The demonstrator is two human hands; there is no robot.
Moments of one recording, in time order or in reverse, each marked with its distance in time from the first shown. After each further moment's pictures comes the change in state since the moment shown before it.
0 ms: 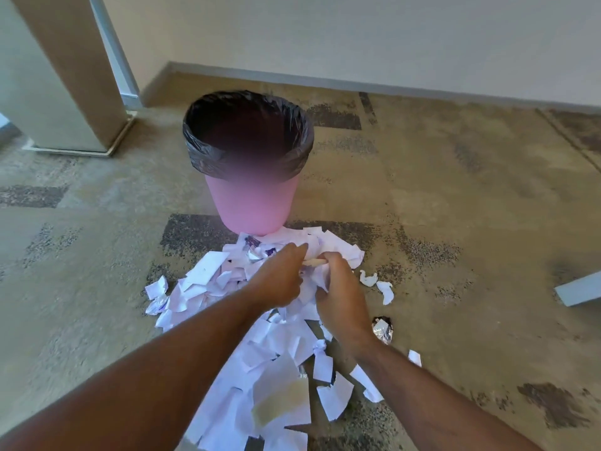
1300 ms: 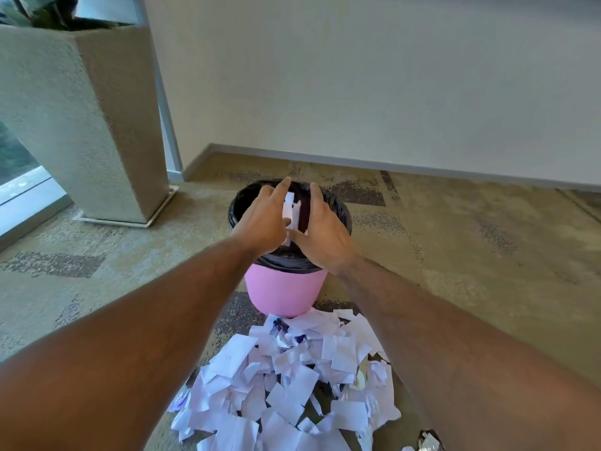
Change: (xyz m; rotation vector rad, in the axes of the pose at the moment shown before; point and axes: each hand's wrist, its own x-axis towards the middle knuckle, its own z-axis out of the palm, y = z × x) left_hand 0.108 -0.049 -0.207 0.113 0.501 0.048; right_hand 0.228 -0.160 0.005 -0.267 -0.007 -0.347
